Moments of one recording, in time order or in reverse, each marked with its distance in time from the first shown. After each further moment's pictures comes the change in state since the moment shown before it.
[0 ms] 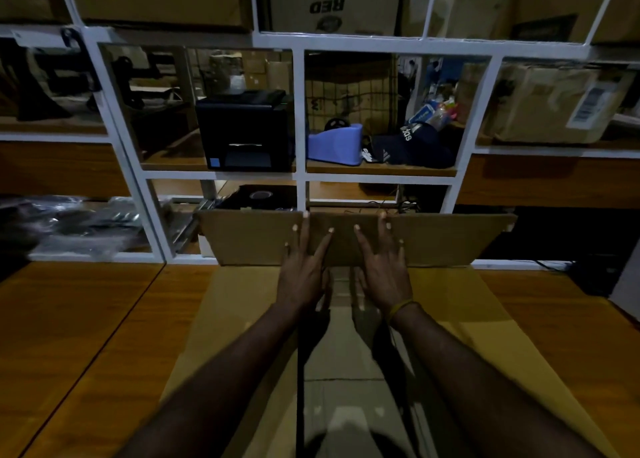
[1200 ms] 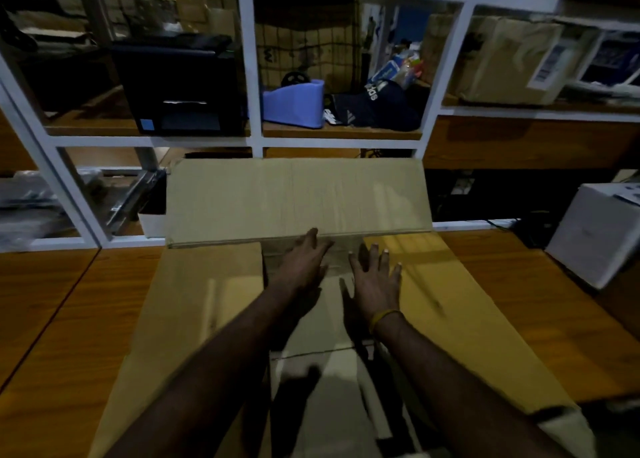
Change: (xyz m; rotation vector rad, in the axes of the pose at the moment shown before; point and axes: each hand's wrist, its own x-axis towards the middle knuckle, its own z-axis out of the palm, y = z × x) left_hand 0.017 0.036 0.073 -0.120 -0.454 0.147; right_hand -0.065 0.022 0.035 -0.215 -0.448 0.267
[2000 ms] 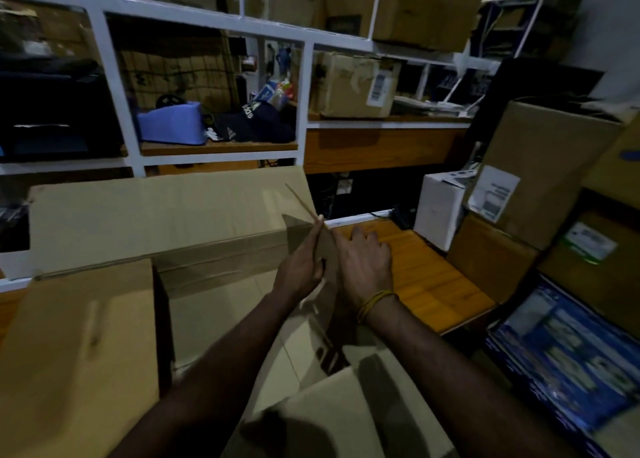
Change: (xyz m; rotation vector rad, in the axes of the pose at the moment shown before) left_hand -0.023 0.210 -0.007 -0.538 0.262 0.270; right_hand -0.130 0.134 -0.120 -0.141 0.439 0.241
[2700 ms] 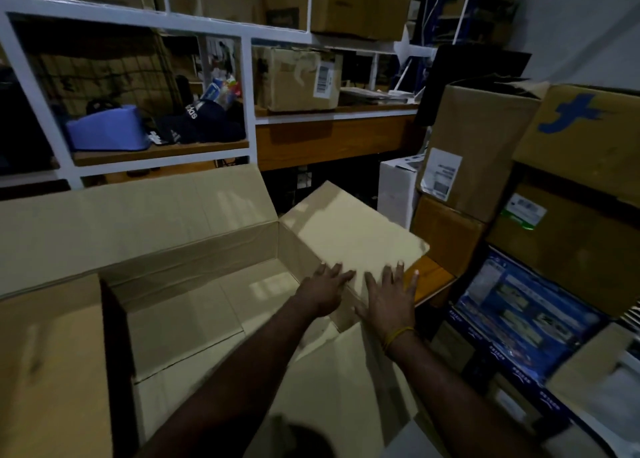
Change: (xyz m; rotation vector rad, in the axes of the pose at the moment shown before) left_hand -0.004 0.070 0.101 0.395 -0.707 0.130; right_hand -0.093 0.122 0.078 -0.116 -0.484 0.192
